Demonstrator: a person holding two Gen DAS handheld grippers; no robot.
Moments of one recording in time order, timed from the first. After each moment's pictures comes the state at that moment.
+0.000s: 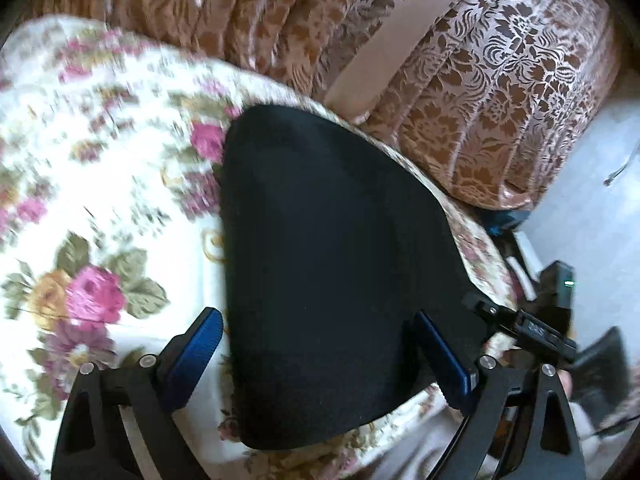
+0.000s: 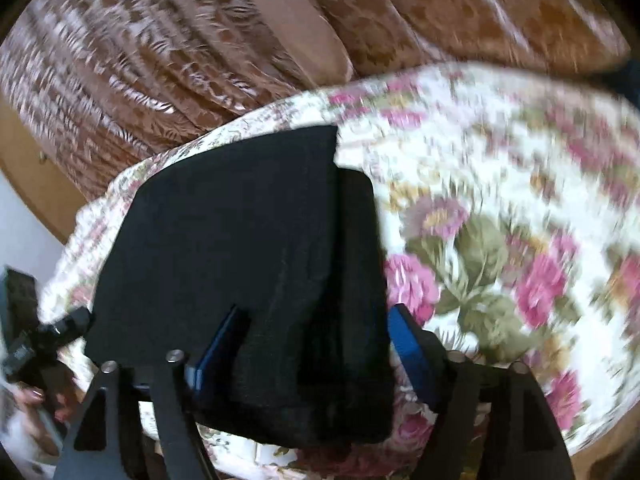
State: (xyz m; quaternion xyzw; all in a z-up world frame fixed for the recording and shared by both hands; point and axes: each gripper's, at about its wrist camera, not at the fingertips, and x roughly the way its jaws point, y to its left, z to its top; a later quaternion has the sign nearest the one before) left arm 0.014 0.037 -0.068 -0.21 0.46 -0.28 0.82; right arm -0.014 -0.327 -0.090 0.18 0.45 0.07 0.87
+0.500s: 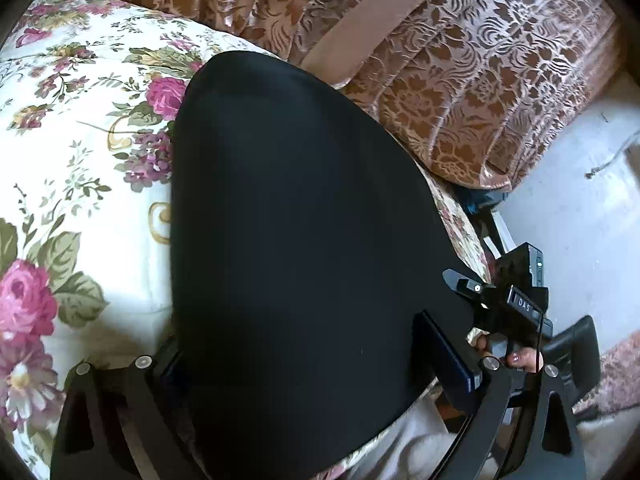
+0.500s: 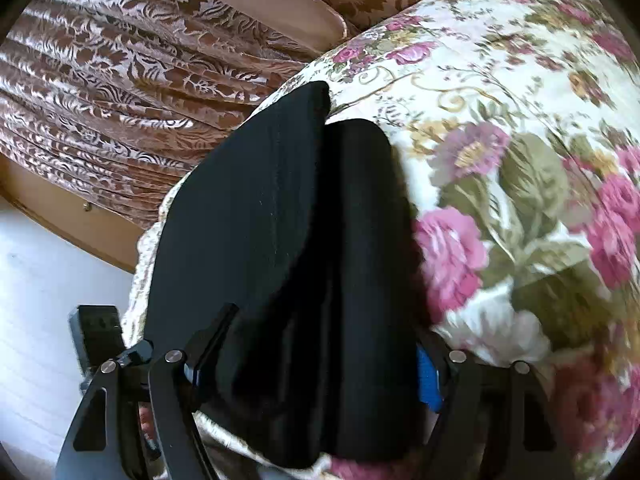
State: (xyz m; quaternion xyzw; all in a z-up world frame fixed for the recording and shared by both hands) left arm 0.030 0.010 -0.081 -0.21 0.49 -0.32 0.78; right arm 0.001 -0.340 -0.115 0.30 0.46 0.14 0.82
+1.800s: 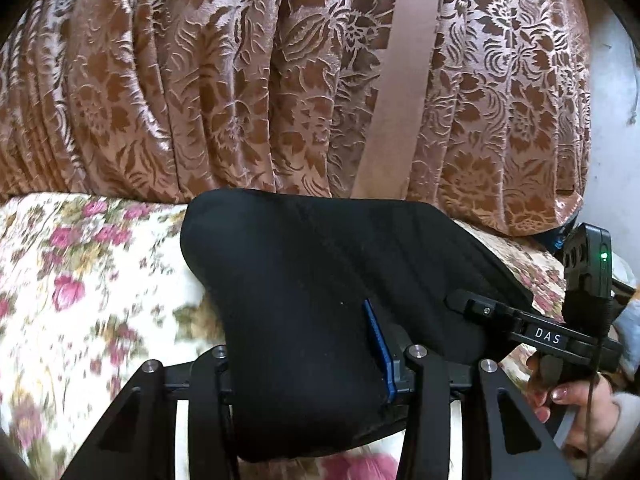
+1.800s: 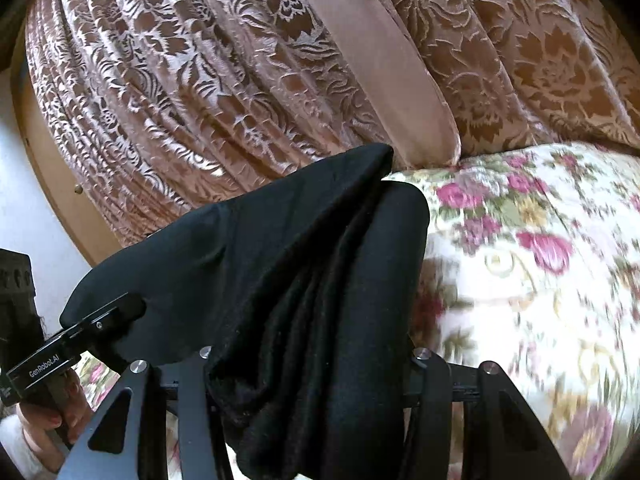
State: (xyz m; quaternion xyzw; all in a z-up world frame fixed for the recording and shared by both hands) left arm 0.153 0.000 -0.006 -0.05 0.30 -0.21 0.93; right arm 0.150 -0.254 -0.060 0.15 0.31 0.14 0.93
